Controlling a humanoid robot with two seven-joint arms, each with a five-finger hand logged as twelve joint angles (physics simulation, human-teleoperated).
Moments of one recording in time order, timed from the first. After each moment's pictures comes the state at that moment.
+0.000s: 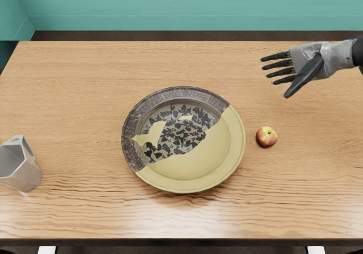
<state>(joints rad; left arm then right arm) 0.01 0.00 -0.21 -0.31 0.13 0.22 0.37 1.28 -0.73 0.18 0.89 0.08 0.61 -0.61</state>
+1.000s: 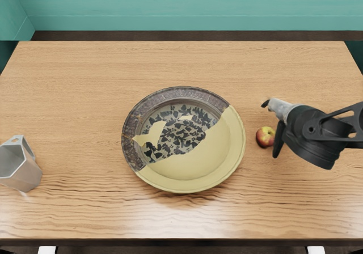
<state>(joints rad) 0.01 0.00 -0.21 -0.31 0.13 0.22 0.37 1.66 -0.50 -0.68 1.71 -0.38 -0.61 -0.61</state>
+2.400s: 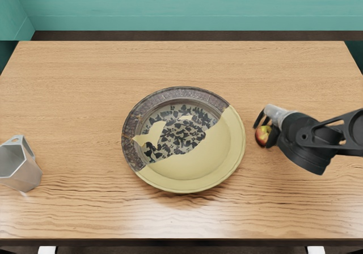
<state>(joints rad) 0.01 0.00 -0.21 -0.31 0.13 0.22 0.37 1.53 -0.49 -0.60 1.64 -0.43 -0.61 -0.61</state>
